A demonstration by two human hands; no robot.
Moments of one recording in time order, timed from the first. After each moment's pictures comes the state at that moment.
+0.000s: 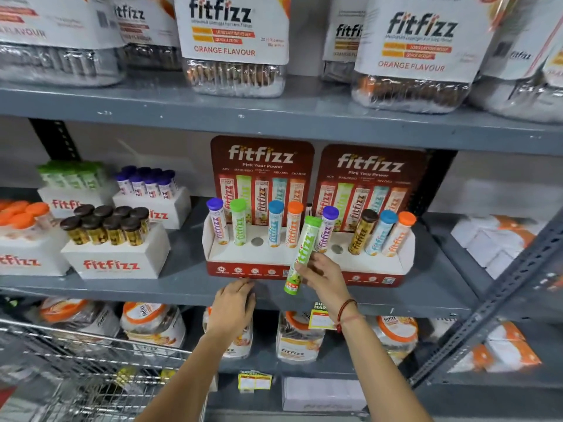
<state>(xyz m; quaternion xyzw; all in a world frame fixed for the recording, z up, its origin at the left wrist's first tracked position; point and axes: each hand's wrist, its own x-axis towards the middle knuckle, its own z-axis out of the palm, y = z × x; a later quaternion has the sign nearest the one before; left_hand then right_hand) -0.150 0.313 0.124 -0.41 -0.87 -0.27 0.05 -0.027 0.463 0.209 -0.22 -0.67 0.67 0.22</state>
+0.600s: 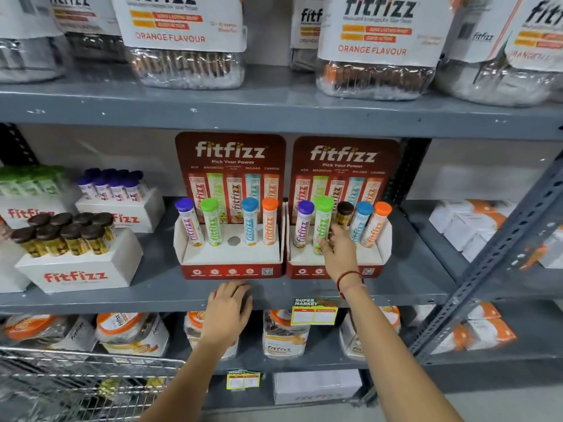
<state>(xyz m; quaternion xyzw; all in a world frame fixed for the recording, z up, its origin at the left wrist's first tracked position) -0.134 0.336 0.115 -0.46 -0.85 -0.26 0.09 -0.022 0.542 0.209 -0.32 -0.81 0.37 0.34</state>
